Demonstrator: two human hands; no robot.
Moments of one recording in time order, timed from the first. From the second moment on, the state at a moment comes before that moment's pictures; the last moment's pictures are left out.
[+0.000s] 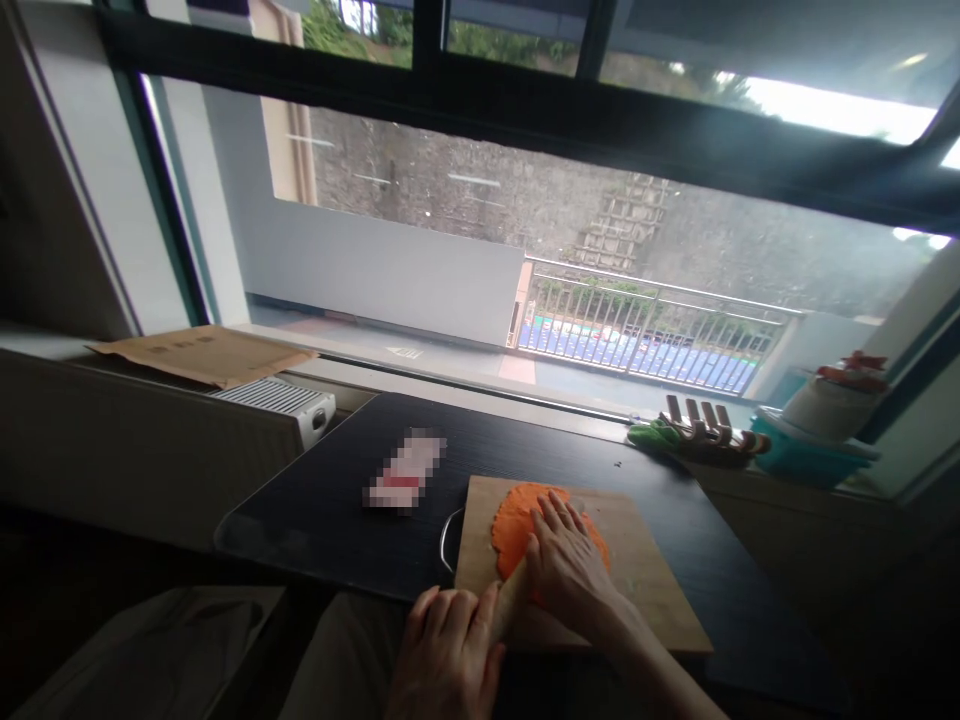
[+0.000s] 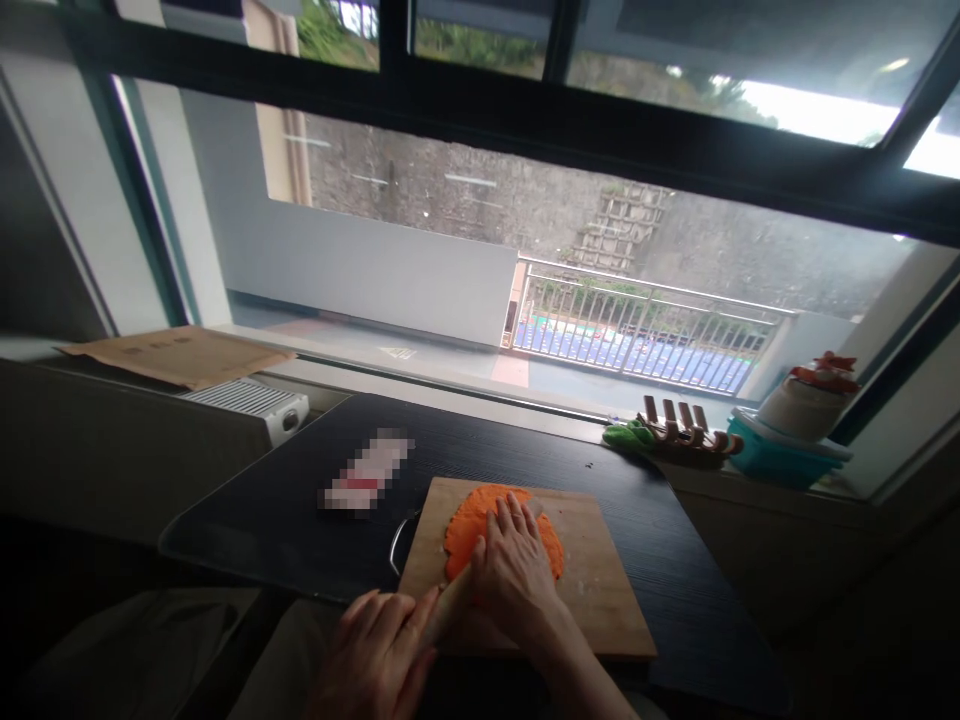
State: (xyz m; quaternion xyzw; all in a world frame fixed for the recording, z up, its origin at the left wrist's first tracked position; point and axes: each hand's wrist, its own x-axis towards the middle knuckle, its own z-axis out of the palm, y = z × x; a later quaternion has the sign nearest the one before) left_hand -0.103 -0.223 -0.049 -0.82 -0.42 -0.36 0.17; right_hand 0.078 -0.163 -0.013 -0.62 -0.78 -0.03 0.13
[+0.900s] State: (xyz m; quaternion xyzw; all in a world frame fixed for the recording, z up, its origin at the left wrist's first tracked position) left_hand -0.098 -0.232 -0.096 -0.76 -0.41 -0.47 0.17; right_hand 0.088 -0.184 -0.034 -0.60 -0.79 -0.08 0.12
